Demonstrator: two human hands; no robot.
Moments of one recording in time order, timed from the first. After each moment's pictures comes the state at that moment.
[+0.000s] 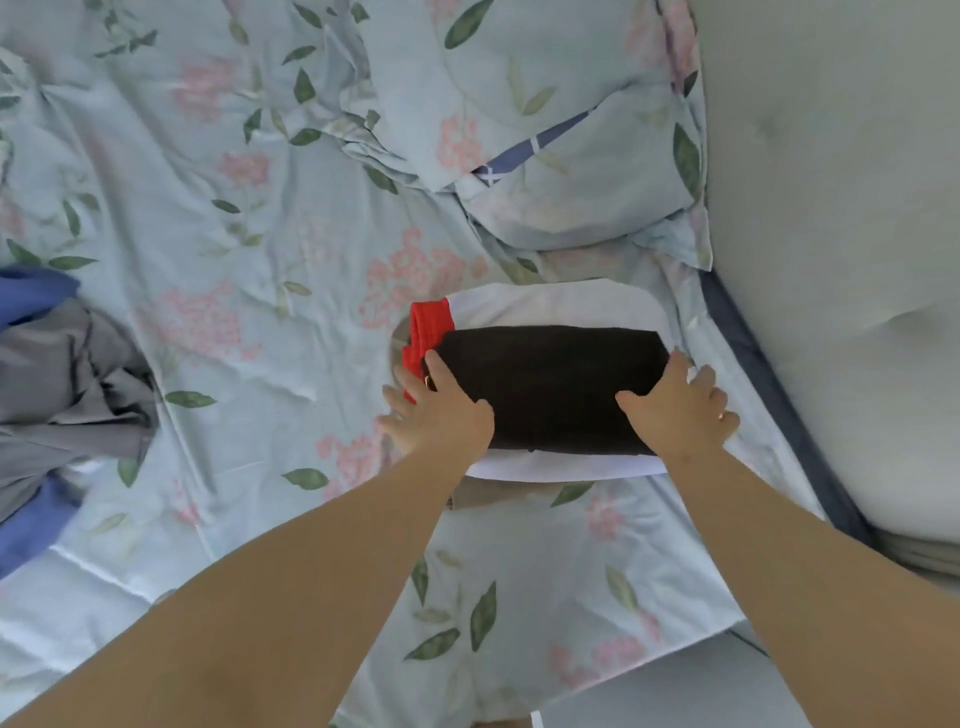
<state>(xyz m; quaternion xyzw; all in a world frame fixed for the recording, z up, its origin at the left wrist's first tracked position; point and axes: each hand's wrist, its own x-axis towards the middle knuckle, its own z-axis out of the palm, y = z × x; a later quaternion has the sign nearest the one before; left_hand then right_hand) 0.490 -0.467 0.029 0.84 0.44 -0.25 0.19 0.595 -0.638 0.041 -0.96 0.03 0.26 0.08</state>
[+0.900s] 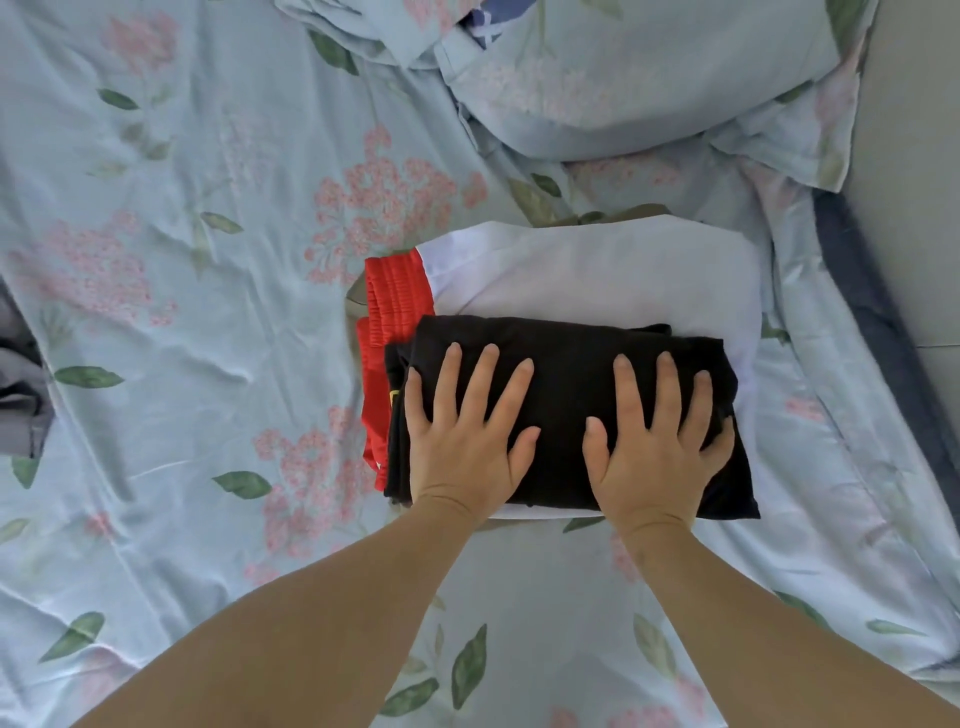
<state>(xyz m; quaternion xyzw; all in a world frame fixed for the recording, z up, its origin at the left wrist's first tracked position) 0.477 -0.491 -0.102 0.99 0.17 -0.01 0.00 0.556 -0.639 -0.103 -0.98 -0.18 0.04 0.01</state>
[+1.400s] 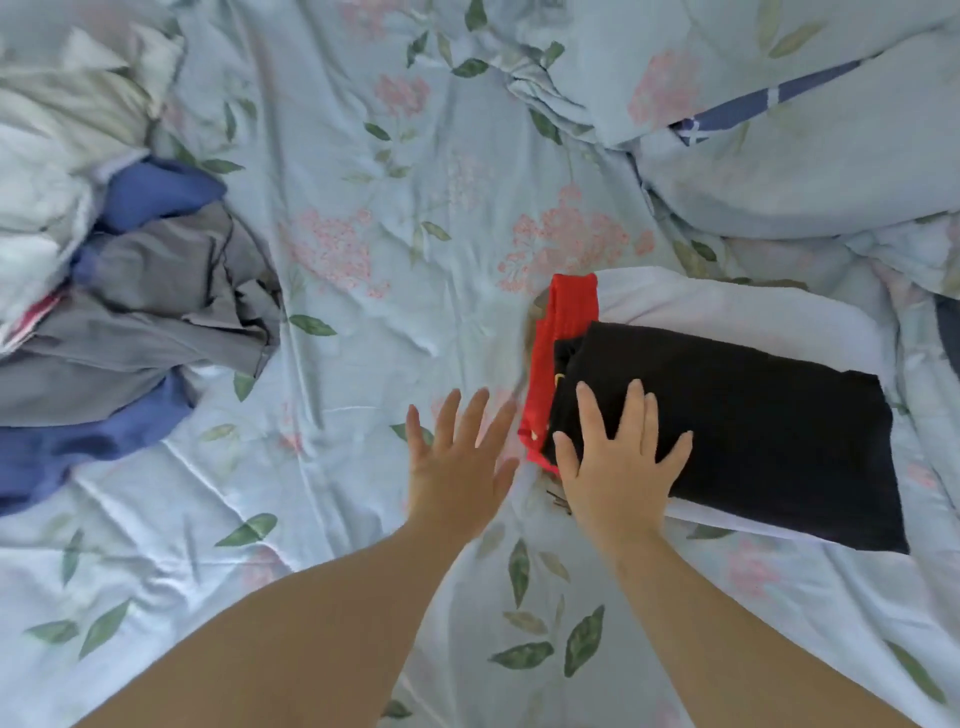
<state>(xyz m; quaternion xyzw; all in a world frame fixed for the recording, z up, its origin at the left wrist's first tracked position) 0.340 -0.403 -0.048 0.94 0.28 -0.17 0.02 0.450 -0.515 -0.037 -0.95 -0.29 0.12 0.03</state>
